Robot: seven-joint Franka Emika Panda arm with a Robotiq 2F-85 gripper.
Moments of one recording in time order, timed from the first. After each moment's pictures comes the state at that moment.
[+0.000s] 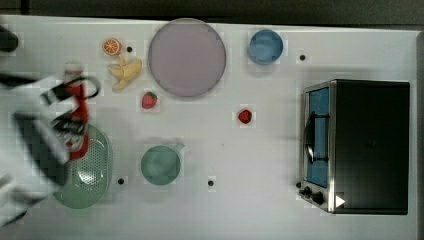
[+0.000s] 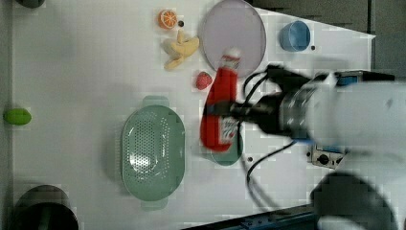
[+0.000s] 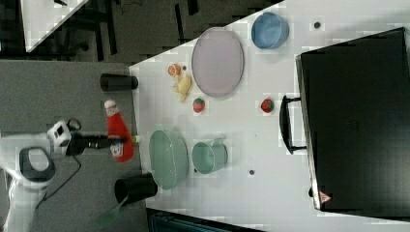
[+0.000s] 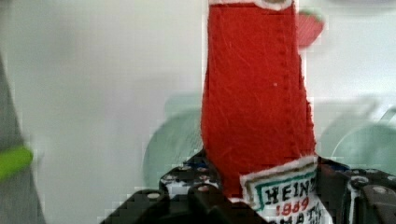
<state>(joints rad) -0.02 0.20 0.59 -1.83 -0.05 0.47 0.01</state>
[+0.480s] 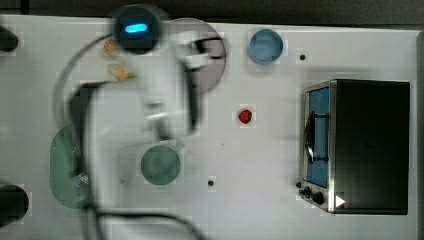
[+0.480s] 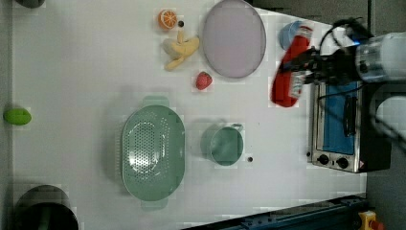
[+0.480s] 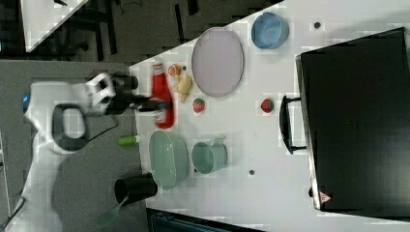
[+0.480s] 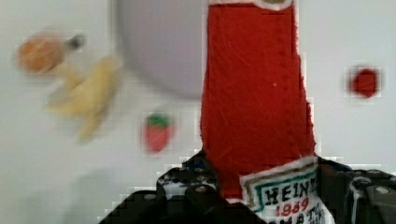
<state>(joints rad) -0.10 0.26 0.25 -1.79 -0.05 0.43 -0.22</state>
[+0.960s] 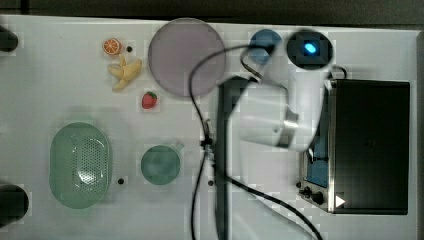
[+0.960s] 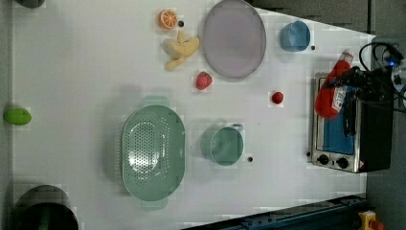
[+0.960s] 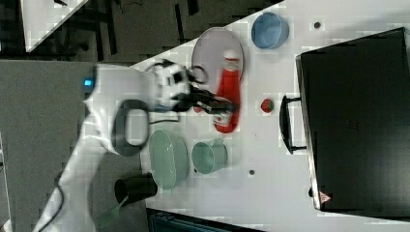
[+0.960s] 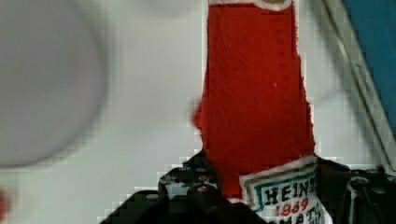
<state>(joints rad) -0.19 0.27 -0.02 -1.91 -0.05 0.47 -0.42</state>
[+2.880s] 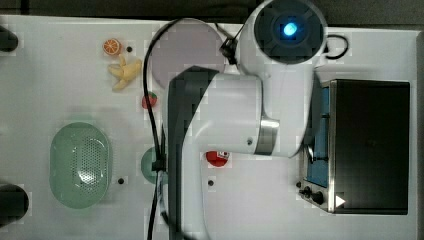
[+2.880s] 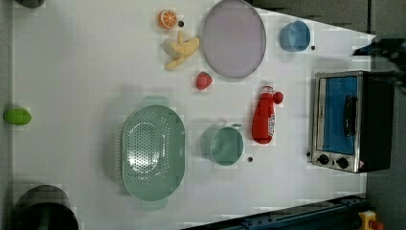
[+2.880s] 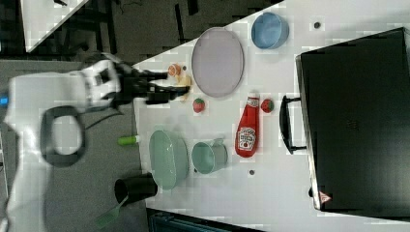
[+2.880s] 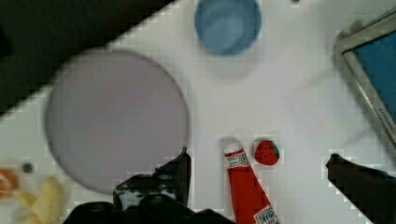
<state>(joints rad) -0.14 0.14 0.05 -1.73 -0.04 0.41 -0.26</state>
